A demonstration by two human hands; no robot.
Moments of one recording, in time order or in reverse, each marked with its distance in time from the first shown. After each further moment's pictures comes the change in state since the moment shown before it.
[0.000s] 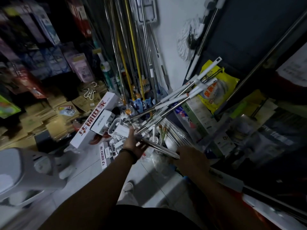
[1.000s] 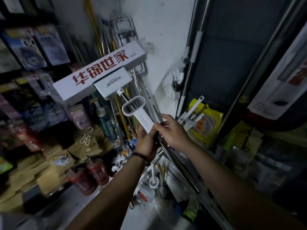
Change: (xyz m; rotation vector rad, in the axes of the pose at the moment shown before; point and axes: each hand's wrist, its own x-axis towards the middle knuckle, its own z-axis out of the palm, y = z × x) left_hand -0.074 0.058 0.183 0.321 -0.575 0.556; right_hand 0.099 -0.084 -0.172 0.861 0.256 -0.252
